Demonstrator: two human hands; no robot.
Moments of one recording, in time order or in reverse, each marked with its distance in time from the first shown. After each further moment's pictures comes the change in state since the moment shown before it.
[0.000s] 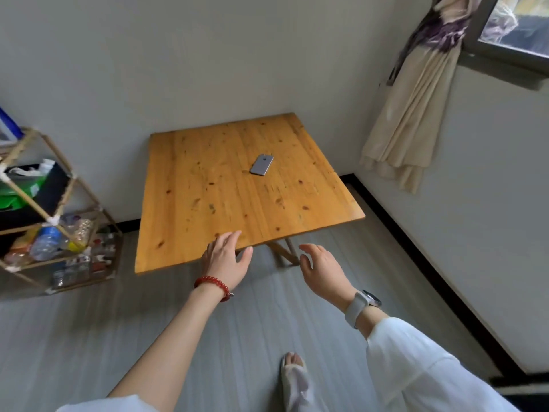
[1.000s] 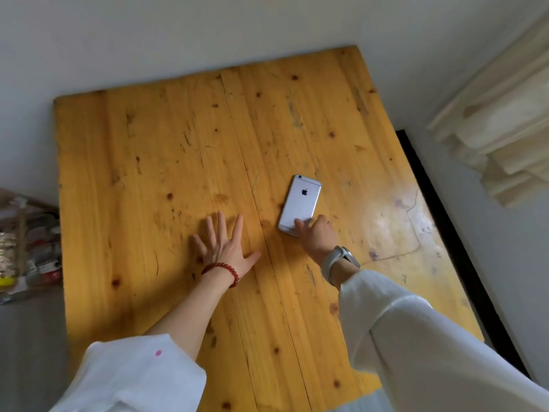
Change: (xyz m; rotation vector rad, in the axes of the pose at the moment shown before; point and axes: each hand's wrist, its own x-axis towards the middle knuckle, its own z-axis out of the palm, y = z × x) left_hand 0.523 -0.138 0.093 0.393 -0.466 -0.202; right_hand 0.573 -0.011 0.114 0.045 -0.187 0.624
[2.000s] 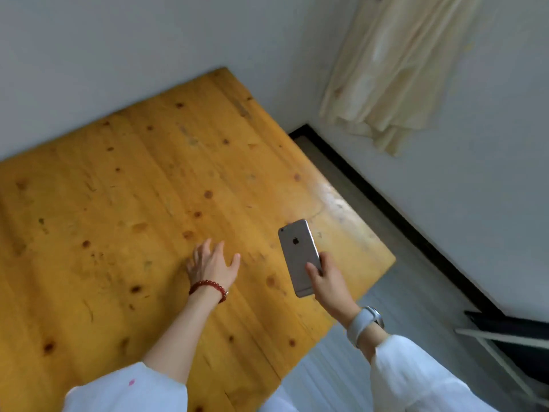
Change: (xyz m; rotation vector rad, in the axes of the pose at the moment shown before) left_hand -0.061 0.090 0.001 -0.066 -0.005 0.164; right_hand -0.133 0.147 -0.052 0.419 0.164 0.021
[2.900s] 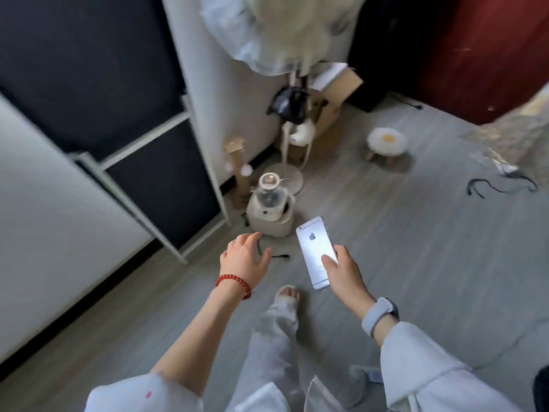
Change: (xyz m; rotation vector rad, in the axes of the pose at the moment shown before) left_hand -0.652 0.405 0.447 0.628 -0.634 1.696; right_hand -0.573 0.545 -0.230 0.896 1.397 0.928
